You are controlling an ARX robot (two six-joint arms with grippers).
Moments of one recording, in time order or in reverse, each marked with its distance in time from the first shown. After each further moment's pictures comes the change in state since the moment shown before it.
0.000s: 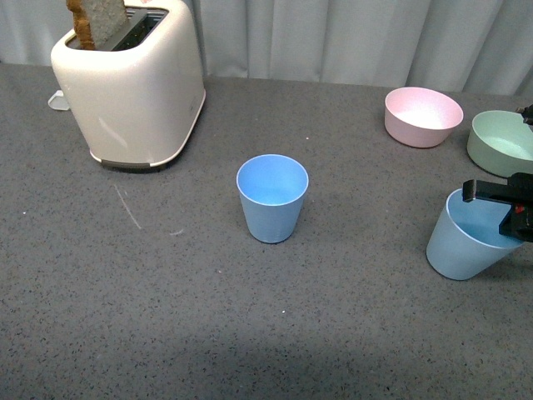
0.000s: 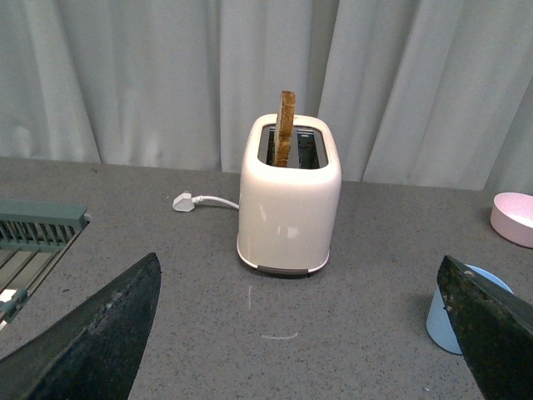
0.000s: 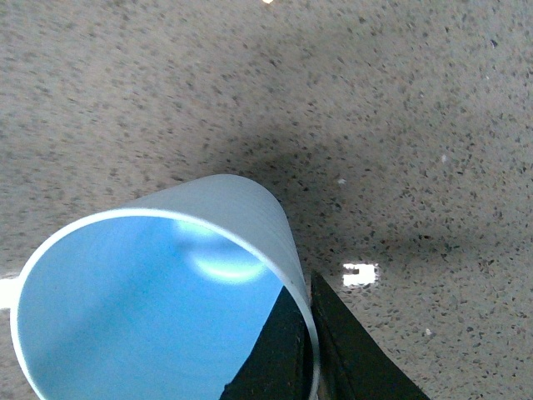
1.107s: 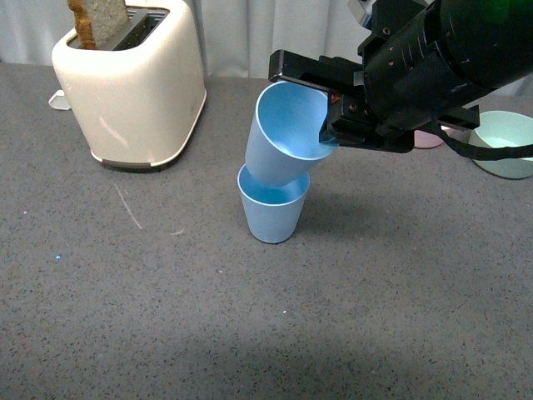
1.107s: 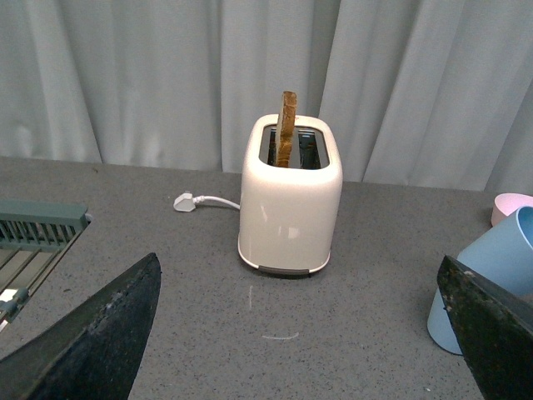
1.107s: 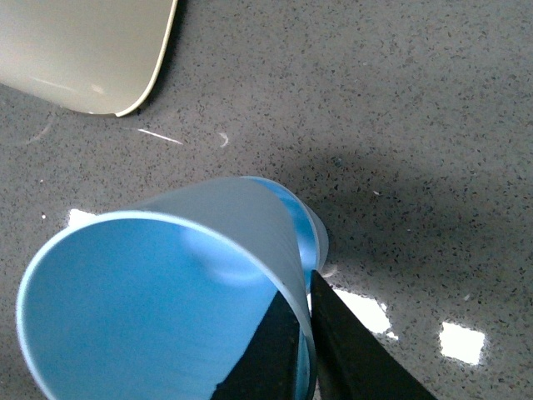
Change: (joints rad) left arm 0.000 0.000 0.000 0.000 0.000 0.000; right arm 0.340 0.043 0.267 -0.045 -0.164 0.159
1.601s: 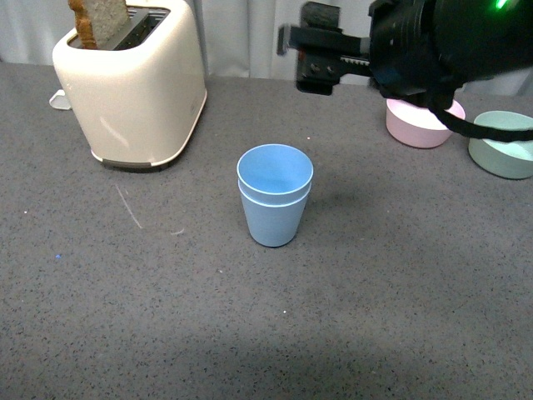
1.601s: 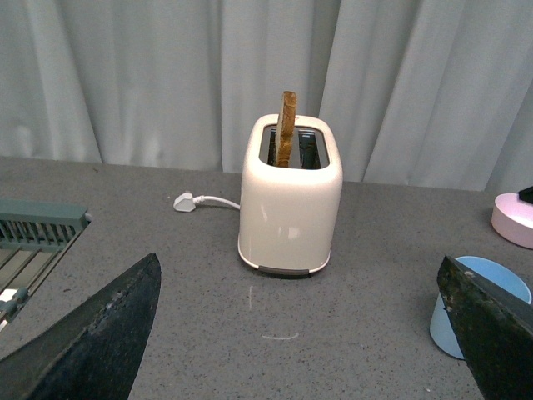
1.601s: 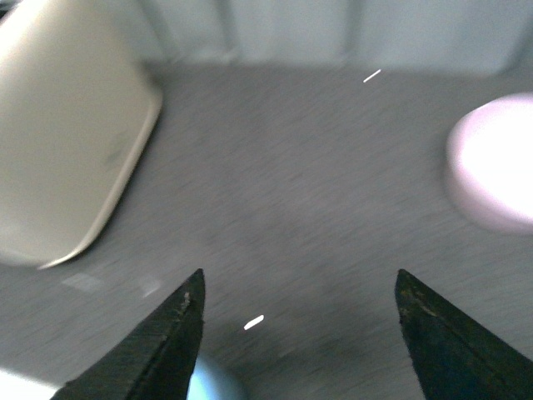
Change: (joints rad) left arm 0.000 0.000 0.000 0.000 0.001 0.000; right arm -0.001 -0.010 -0.177 0.551 0.364 -0.169
